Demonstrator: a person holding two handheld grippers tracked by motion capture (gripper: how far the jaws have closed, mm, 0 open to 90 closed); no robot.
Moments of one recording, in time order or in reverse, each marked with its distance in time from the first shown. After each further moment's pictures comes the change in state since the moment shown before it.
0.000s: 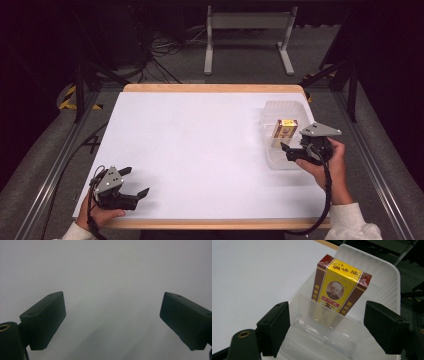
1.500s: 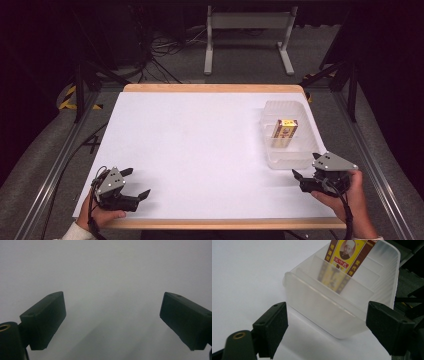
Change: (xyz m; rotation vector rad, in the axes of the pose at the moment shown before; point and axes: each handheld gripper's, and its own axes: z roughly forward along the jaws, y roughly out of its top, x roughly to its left) left arm -0.003 0.000 0.001 0.017 -0.008 0.022; right arm 0.012 -0.059 -0.046 0.000 0.012 -0.133
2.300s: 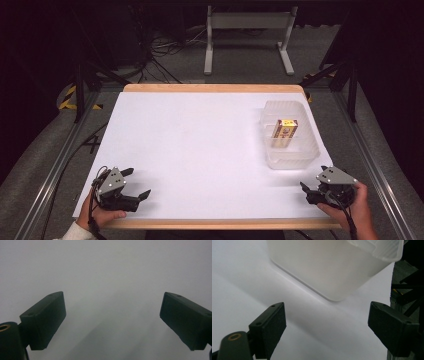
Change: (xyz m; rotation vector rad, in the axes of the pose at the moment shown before) left arm -0.001 0.001 0.001 0.001 -0.002 0.008; right arm -0.002 -0.052 0.009 0.088 -0.060 -0.016
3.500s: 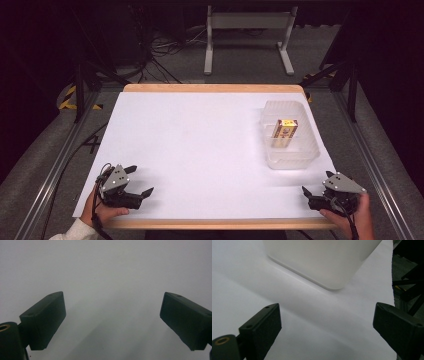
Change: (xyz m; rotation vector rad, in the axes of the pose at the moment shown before) left arm 0.001 0.006 0.009 0.000 -0.014 0.019; right arm 0.002 -0.024 -0.001 -0.061 -0.004 0.096
